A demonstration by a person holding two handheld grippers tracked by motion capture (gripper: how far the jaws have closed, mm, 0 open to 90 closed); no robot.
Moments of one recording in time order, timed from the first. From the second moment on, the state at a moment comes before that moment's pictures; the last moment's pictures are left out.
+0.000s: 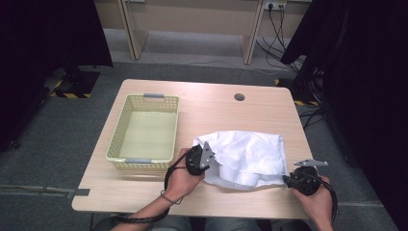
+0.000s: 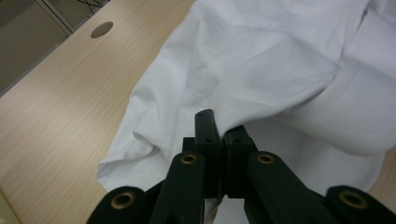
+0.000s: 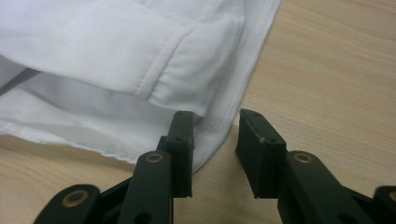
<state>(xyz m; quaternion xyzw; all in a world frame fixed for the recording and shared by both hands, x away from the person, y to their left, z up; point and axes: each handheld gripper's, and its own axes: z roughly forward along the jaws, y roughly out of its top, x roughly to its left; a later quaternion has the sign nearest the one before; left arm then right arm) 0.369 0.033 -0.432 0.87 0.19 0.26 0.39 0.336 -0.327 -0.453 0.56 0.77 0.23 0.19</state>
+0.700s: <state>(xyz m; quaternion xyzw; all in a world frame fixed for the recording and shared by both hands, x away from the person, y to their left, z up) 0.354 0.049 -0.409 0.83 0.23 0.19 0.47 0.338 -0.326 -0.383 0.55 0.74 0.32 0.23</state>
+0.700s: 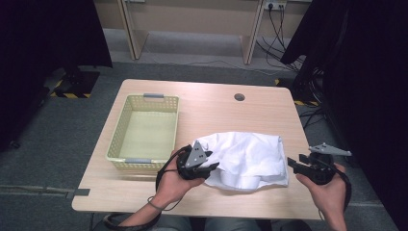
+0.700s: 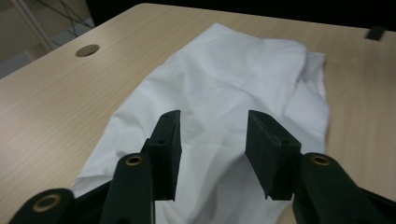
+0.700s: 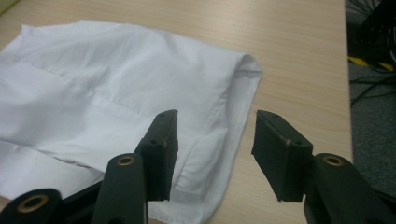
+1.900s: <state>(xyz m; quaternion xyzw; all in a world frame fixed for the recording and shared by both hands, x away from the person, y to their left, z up) 0.436 -0.012 -0.468 0.87 0.30 0.16 0.35 0.408 -0.328 -0.459 0.56 0.76 0.27 0.19</state>
